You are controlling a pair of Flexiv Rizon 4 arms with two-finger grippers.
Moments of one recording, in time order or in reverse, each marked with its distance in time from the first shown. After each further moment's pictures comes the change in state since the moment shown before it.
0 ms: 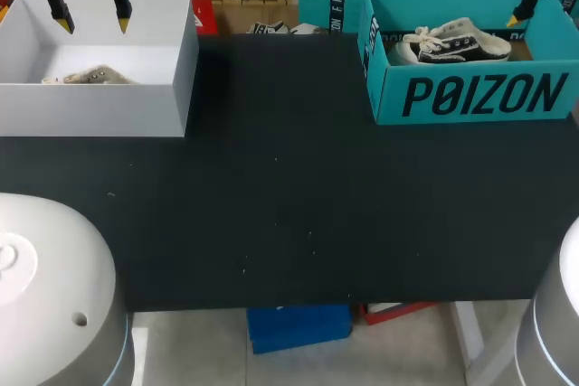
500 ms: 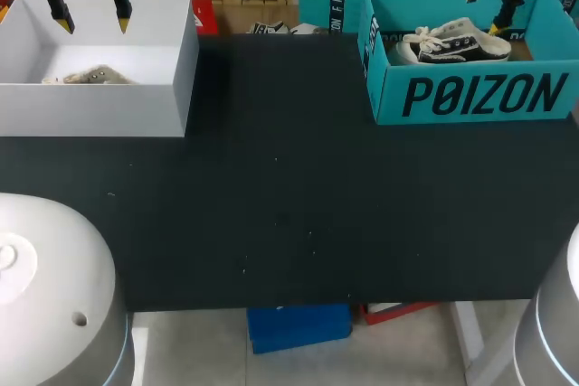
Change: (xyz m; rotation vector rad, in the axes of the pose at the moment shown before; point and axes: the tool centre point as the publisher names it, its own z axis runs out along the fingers) left arm 0.000 0.000 0.000 0.000 0.000 0.000; right arm -0.031 0.007 0.059 -0.014 0.066 -0.043
